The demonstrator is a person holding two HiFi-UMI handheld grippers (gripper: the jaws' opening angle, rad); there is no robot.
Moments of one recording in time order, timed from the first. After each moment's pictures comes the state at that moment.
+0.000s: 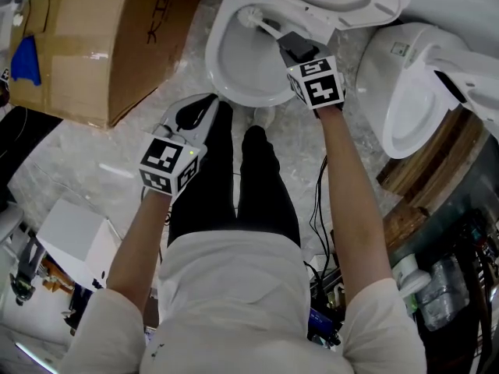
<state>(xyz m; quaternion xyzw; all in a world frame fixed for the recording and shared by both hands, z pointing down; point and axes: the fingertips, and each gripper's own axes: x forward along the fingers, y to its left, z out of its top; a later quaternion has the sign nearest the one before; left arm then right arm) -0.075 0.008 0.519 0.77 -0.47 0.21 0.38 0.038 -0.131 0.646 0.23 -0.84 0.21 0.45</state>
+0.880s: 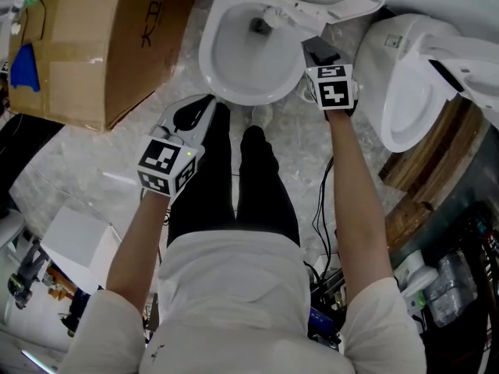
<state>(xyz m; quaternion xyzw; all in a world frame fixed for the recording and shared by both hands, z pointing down) -0.059 0.012 0.511 0.78 -0.46 0.21 0.37 0.128 -0.145 0.646 0.33 -0.79 0.20 0.47</state>
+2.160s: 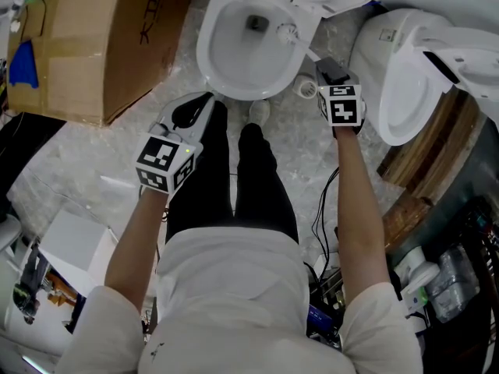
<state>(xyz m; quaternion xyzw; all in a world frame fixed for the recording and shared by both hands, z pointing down) -0.056 0.029 0.502 0.79 -0.45 0.21 0.36 0.194 -0.087 0.645 0.35 -0.75 0.22 0.51</state>
